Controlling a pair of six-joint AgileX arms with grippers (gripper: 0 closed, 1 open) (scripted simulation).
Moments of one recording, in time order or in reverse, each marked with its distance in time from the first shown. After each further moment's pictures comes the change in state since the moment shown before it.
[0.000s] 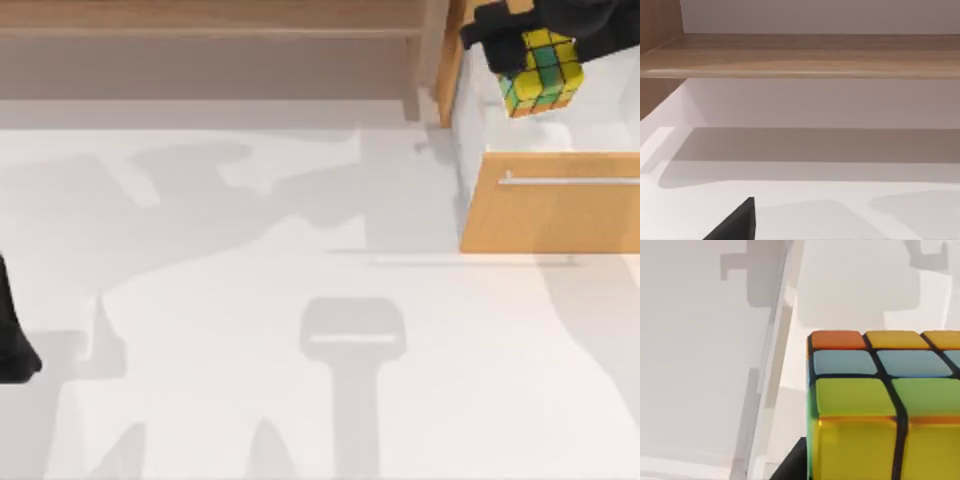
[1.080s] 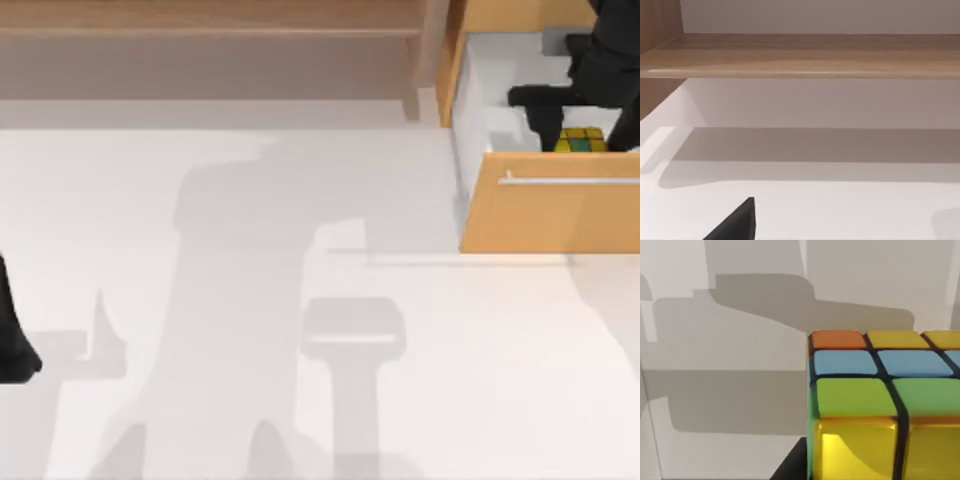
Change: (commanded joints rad) left arm 0.000 0.000 0.000 0.000 0.000 0.000; right arm -0.179 0.289 0.110 -0.156 -0.160 0.044
